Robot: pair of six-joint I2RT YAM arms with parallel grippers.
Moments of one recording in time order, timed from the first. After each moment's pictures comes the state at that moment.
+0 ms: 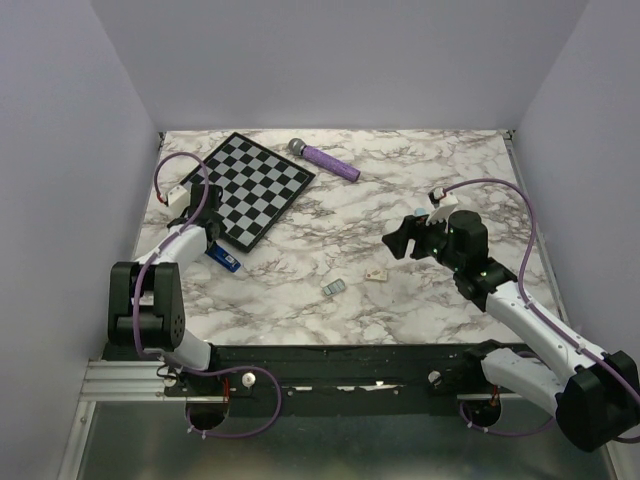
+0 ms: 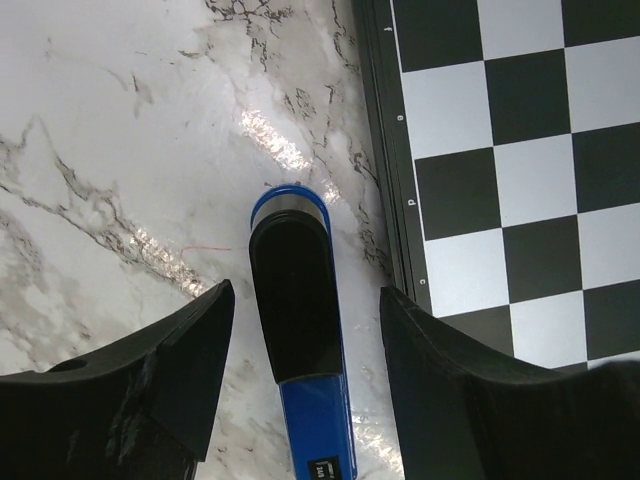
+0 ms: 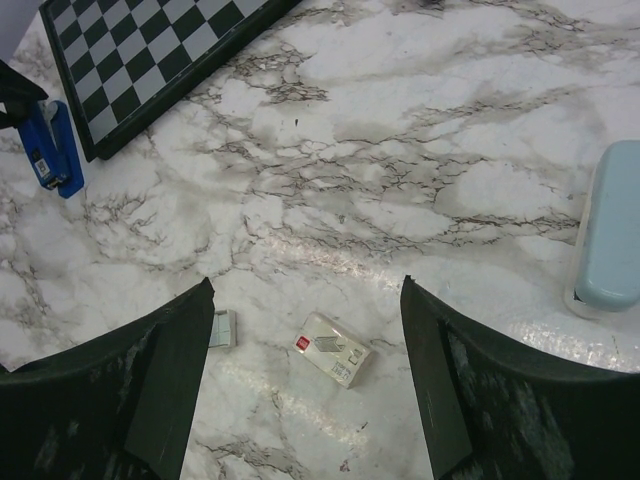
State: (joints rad) left arm -0.02 1.51 0.86 -0.28 -0.46 -0.72; right arm 0.41 0.99 0.59 0.03 -0.18 0.29
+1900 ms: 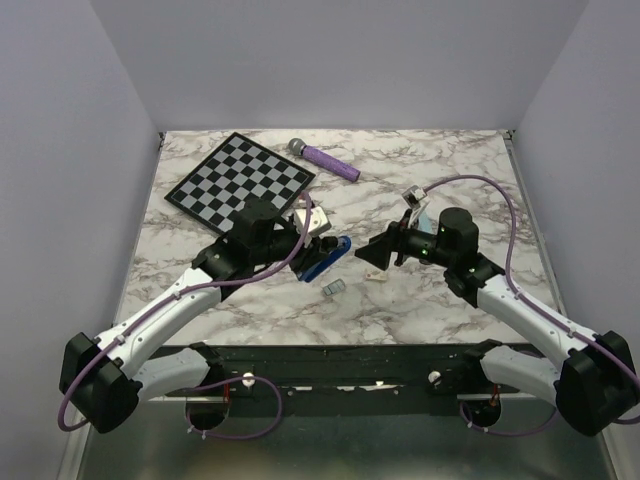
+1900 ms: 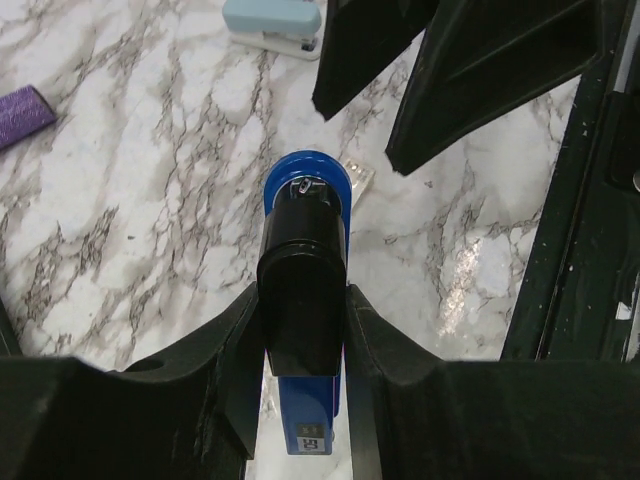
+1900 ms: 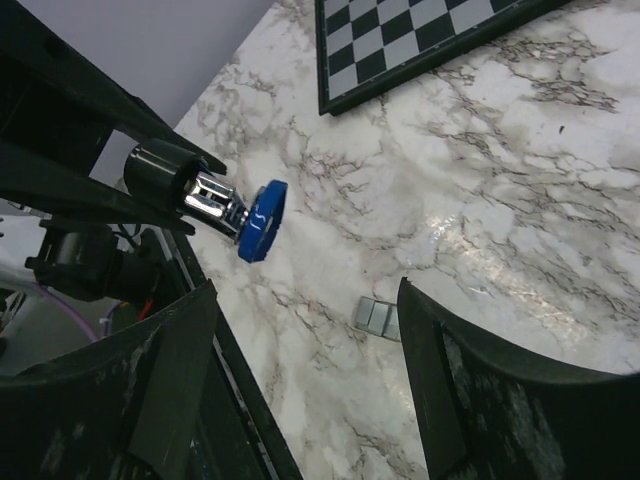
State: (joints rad) left arm -0.64 1.07 0.85 -0.20 0.47 0.19; right arm 0.47 1.06 0.60 0.22 -0.58 0.41
